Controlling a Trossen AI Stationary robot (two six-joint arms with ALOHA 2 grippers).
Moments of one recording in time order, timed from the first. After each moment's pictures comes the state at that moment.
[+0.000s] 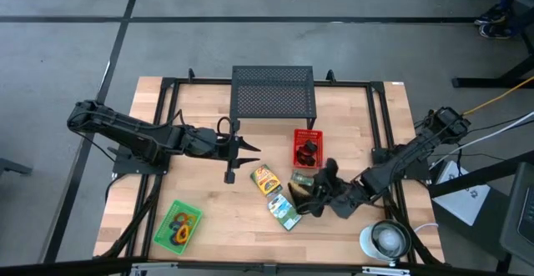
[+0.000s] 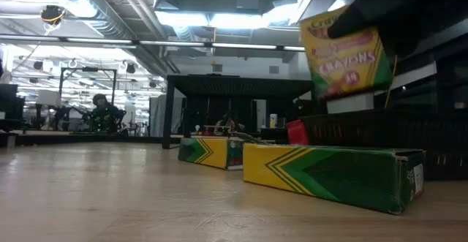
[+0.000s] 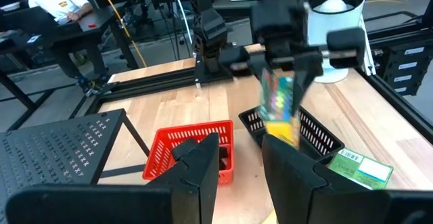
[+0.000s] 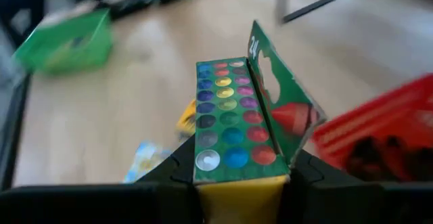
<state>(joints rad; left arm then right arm) -0.16 1.19 0.89 0.05 -0.21 0.14 0.68 1.45 0.79 -0.13 0.82 0.86</state>
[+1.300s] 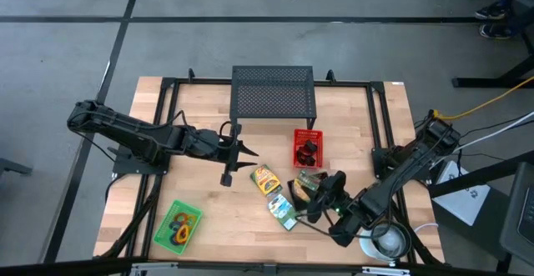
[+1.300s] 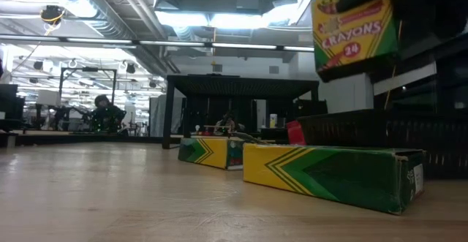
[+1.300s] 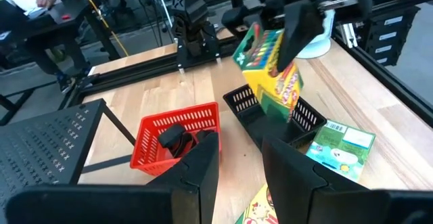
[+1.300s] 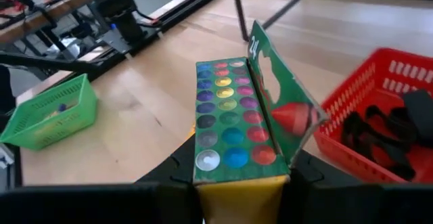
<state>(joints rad) -0.16 1.19 0.89 -0.03 -0.15 0.19 0.81 1.63 1.05 -0.55 1.11 1.45</state>
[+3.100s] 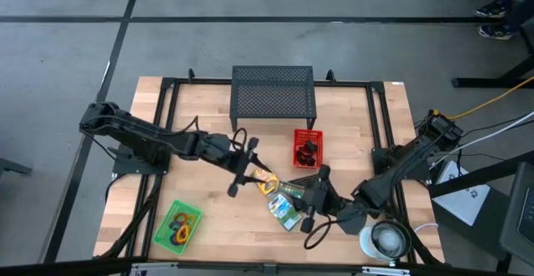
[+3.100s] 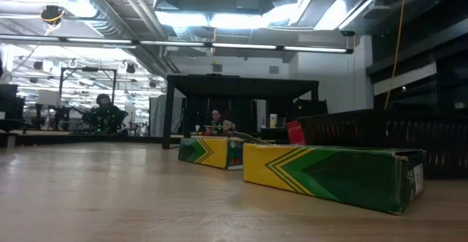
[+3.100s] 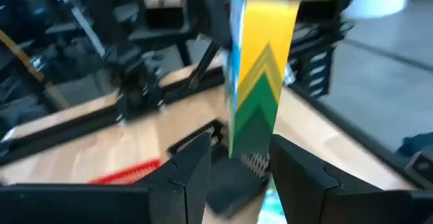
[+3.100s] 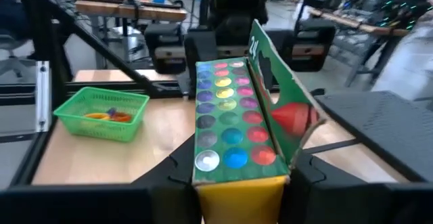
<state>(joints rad) -0.16 1.36 0.89 0.27 0.12 0.24 0.74 1.58 1.07 0.15 1.05 0.20</state>
